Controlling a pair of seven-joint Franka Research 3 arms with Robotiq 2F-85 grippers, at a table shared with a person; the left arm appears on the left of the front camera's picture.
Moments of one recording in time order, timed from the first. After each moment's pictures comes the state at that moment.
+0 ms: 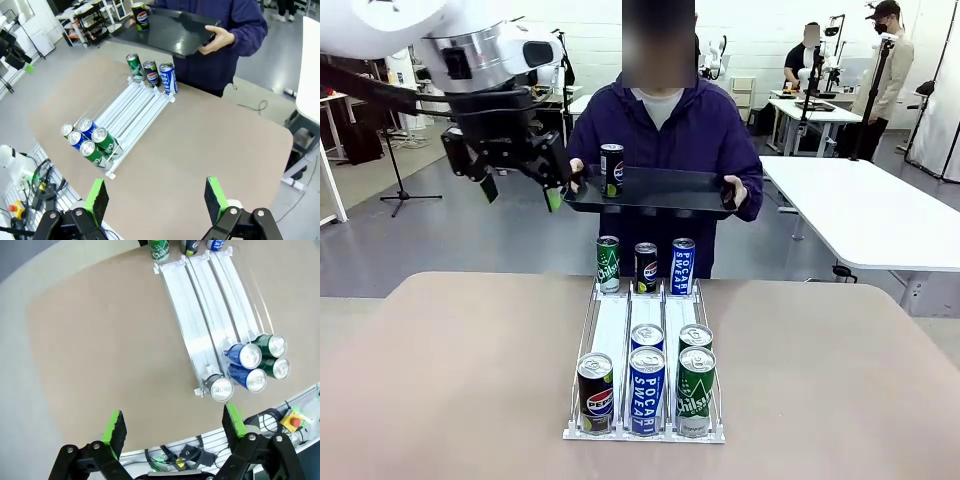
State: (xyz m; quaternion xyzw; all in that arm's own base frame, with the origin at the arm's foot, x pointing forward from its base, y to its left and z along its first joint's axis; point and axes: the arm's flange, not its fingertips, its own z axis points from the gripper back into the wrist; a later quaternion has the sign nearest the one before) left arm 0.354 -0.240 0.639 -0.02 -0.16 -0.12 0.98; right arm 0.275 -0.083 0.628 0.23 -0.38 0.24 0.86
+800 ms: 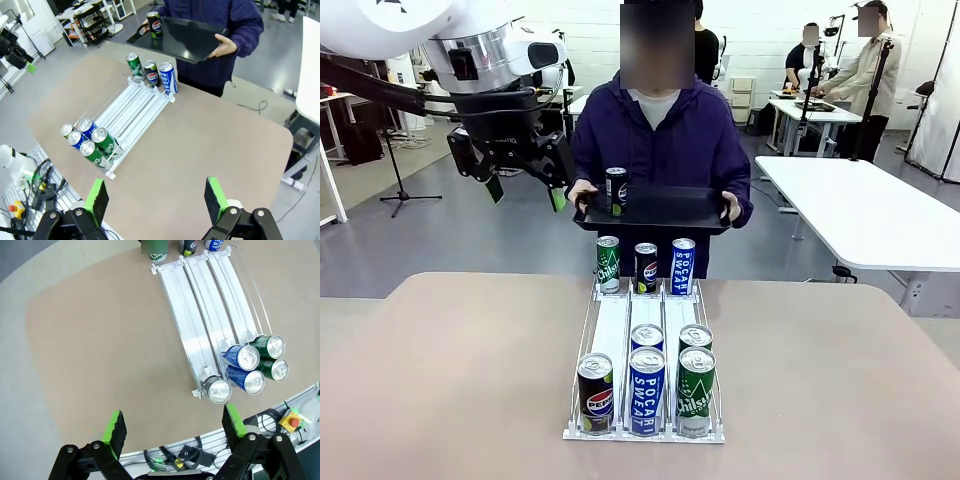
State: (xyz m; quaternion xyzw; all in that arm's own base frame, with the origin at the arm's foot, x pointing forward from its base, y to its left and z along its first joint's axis) left arm 0.362 -0.247 0.640 -0.03 -0.16 -0.13 0.98; right arm 0.275 -0.083 0.628 0.23 -0.38 0.24 0.86
